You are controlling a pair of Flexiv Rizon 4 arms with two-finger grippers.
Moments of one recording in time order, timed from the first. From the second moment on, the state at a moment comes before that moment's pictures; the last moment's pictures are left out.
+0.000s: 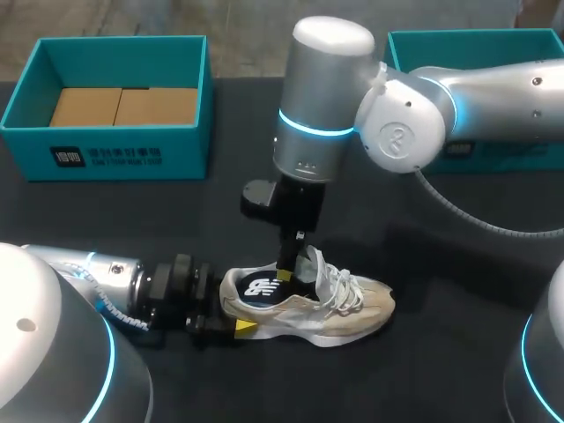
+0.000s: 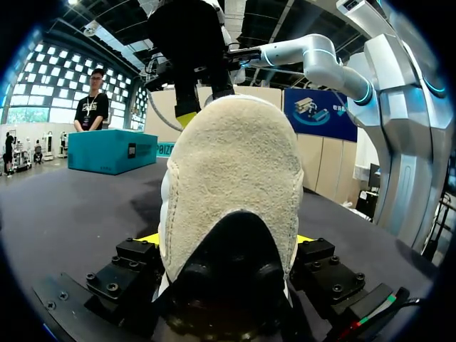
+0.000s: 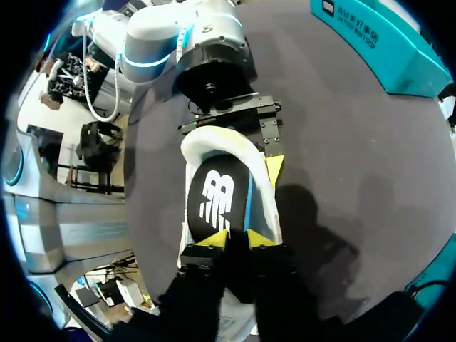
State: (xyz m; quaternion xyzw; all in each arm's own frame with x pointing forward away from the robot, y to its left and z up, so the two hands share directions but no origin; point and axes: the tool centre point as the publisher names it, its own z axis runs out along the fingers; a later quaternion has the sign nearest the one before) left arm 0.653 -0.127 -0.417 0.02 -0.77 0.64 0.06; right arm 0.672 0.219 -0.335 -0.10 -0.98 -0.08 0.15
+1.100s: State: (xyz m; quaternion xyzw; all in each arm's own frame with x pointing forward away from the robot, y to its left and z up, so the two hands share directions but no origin) left arm 0.653 -0.127 -0.417 0.02 -0.77 0.64 0.06; right arm 0.675 0.222 -0.328 -0.10 -0.98 -0.08 0.16
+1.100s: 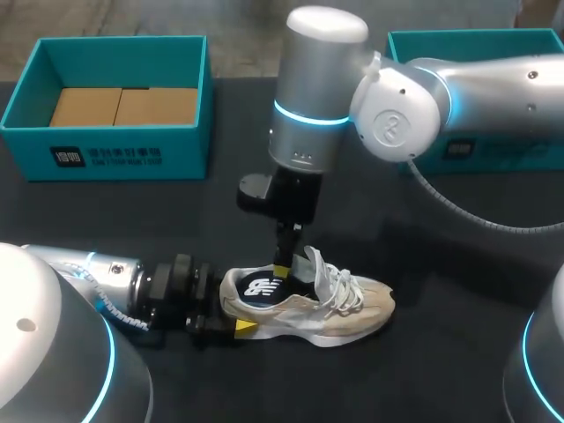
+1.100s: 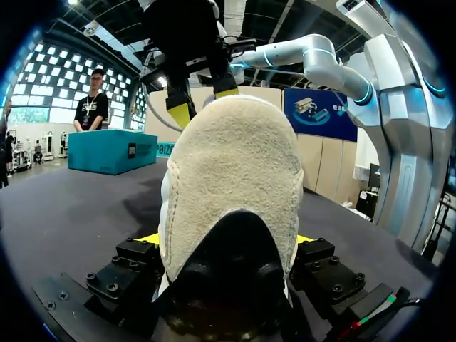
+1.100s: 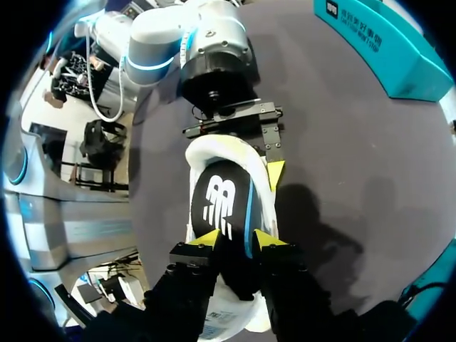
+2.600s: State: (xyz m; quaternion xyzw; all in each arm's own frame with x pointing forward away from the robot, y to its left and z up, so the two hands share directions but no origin) left arm 0.653 -0.127 -0.417 0.02 -0.77 0.64 0.06; right arm 0.674 0.221 -0.342 -0.09 -0.96 -0.07 0.27
